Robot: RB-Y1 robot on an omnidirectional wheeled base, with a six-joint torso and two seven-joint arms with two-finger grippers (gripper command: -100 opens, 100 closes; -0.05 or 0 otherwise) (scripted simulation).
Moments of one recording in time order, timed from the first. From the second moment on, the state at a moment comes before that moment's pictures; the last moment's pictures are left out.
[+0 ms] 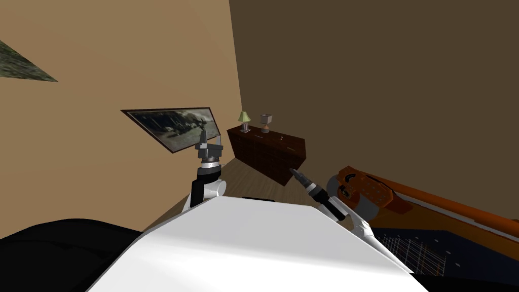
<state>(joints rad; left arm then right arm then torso) 0.45 -0.02 -0.04 -2.35 0.09 -0.45 0.14 0.36 -0.79 0.19 -1.65 0.22 -0.58 0.03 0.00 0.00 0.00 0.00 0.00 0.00</state>
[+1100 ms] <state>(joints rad) 0.45 -0.02 -0.04 -2.35 0.09 -0.45 0.14 0.32 -1.06 0.34 -1.37 0.35 -0.66 0.09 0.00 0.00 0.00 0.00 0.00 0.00</state>
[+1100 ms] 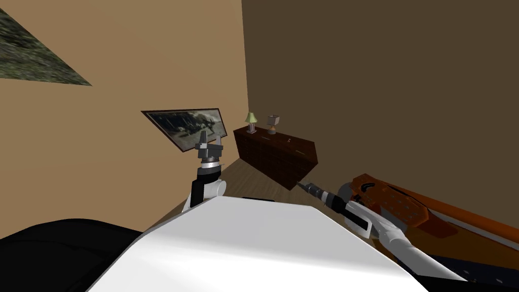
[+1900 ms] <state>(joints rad) 0.45 -0.02 -0.04 -2.35 0.09 -0.45 0.14 0.29 -1.27 0.46 -1.17 0.46 -0.72 0.14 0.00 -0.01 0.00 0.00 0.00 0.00</state>
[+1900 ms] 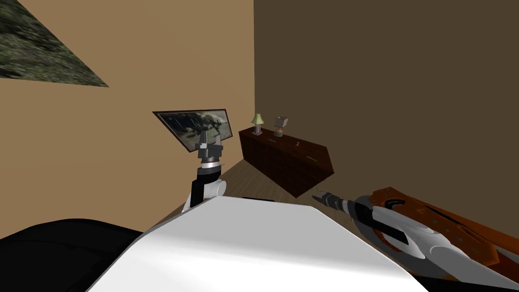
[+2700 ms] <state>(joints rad) 0.45 -0.02 -0.04 -2.35 0.09 -0.45 0.14 0.30 -1.43 0.55 -1.03 0.54 -0.76 0.20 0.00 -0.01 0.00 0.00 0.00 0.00</state>
